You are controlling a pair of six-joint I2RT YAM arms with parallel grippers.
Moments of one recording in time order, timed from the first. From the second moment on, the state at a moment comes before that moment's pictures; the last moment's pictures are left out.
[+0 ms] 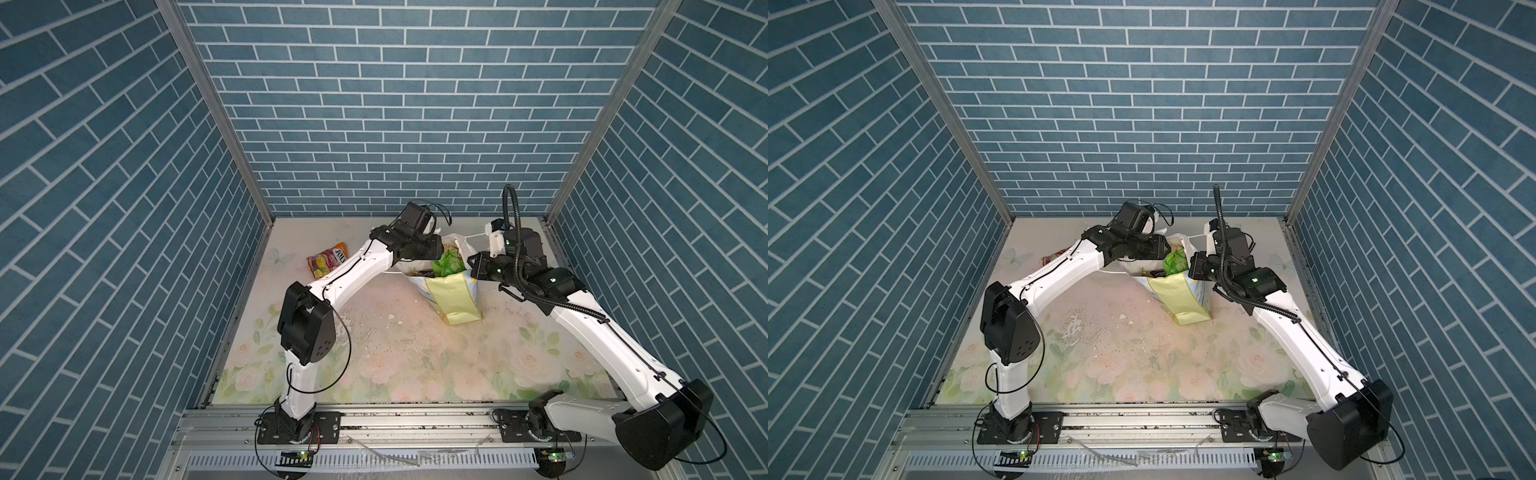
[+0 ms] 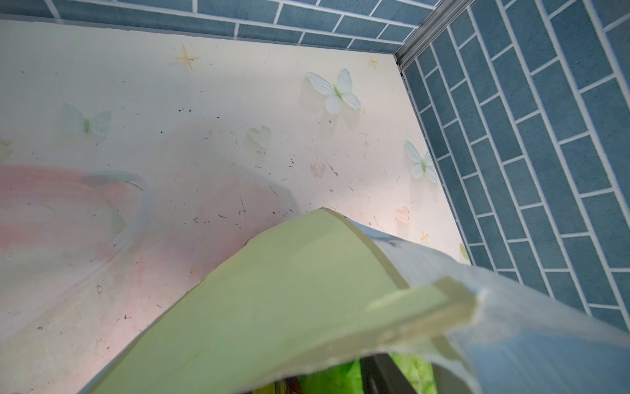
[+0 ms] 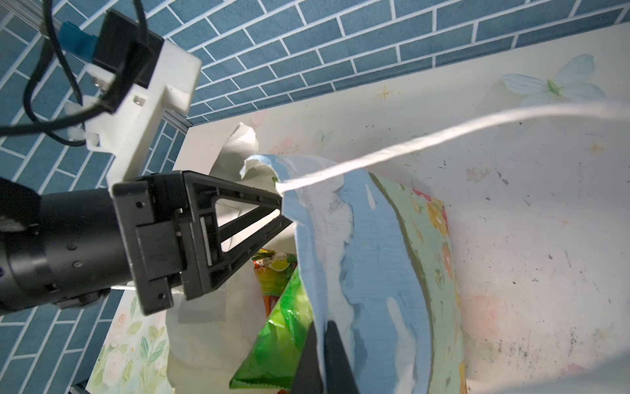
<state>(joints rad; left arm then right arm) -0.68 1.98 1.87 -0.64 0.15 -0.53 0.50 1.22 1.19 -0.57 -0.11 0.47</state>
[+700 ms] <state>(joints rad) -0.68 2.06 1.94 -0.65 0.15 -0.54 0.51 1.21 1.18 -0.56 -0.11 0.48</state>
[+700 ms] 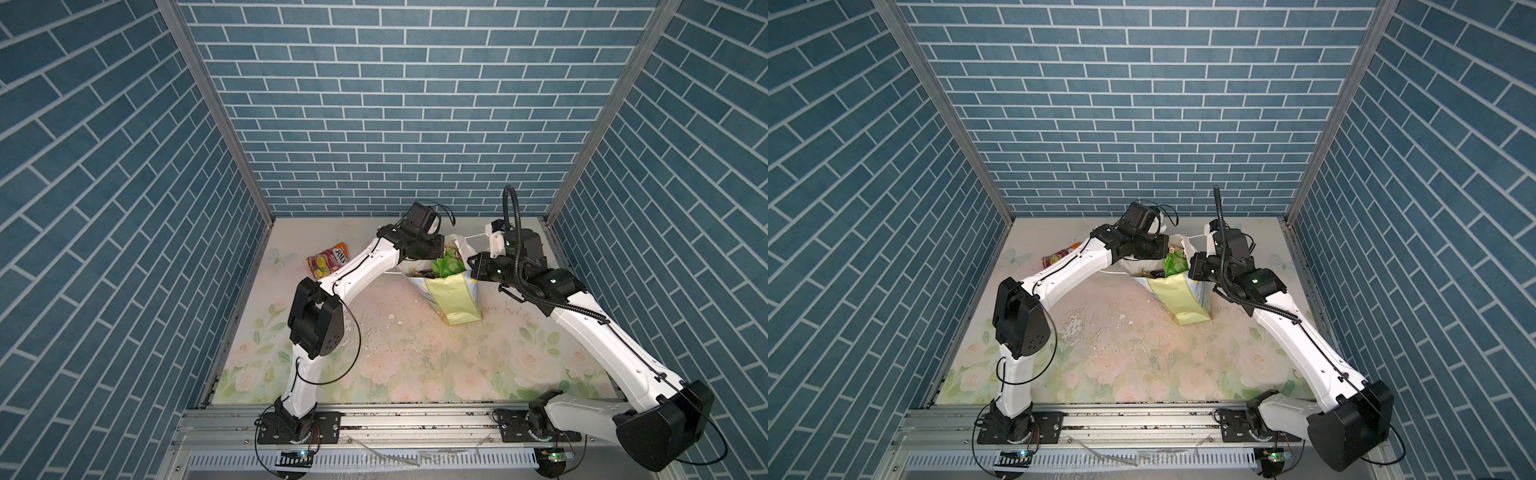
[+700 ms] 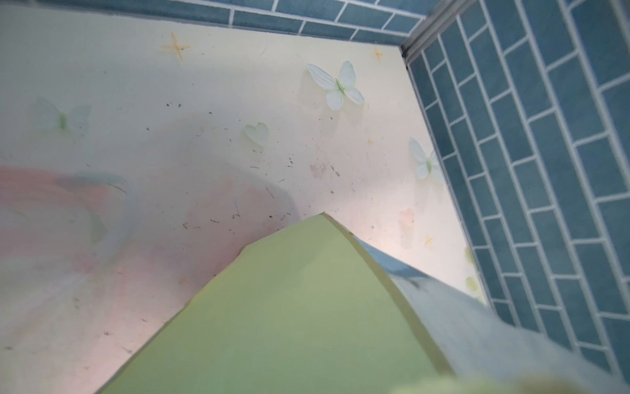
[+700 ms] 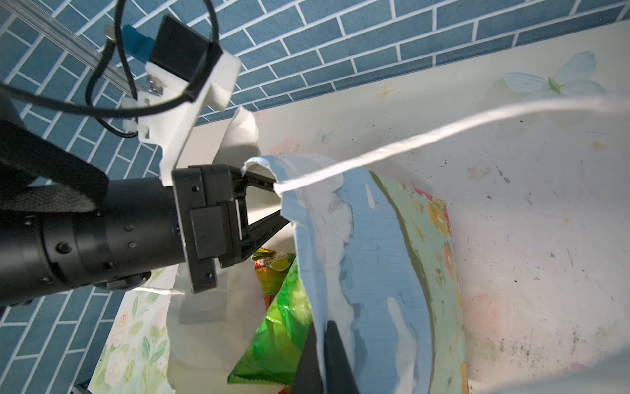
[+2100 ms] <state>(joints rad) -0.68 1.79 1.87 -0.70 0.11 -0.50 0.51 1.16 1.14 -0.57 -0.08 0.50</state>
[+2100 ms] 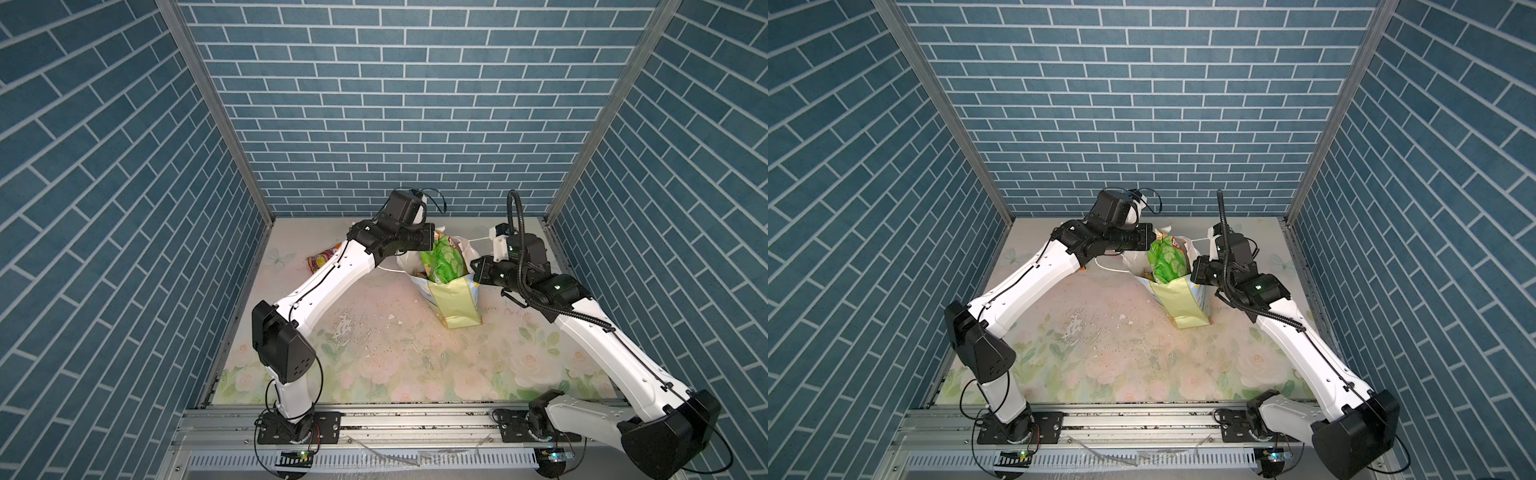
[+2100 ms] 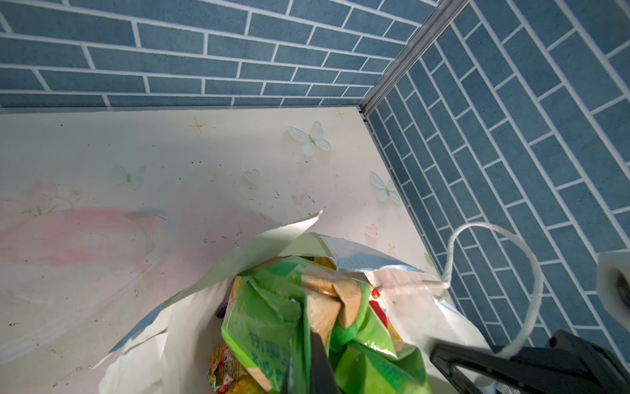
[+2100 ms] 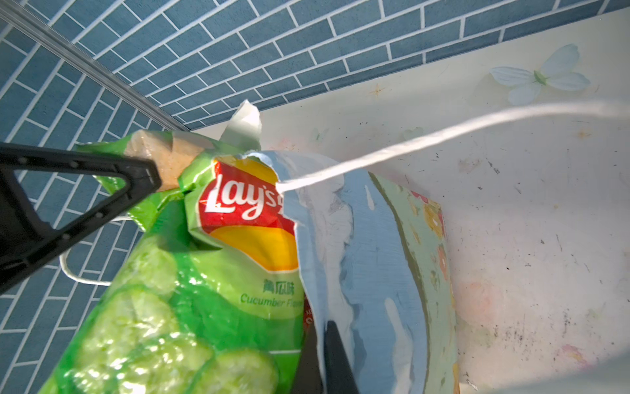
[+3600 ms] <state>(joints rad) -0.55 1.75 2.10 -0.71 0.20 -0.51 0.51 1.13 1.11 -0.57 -0.04 0.50</state>
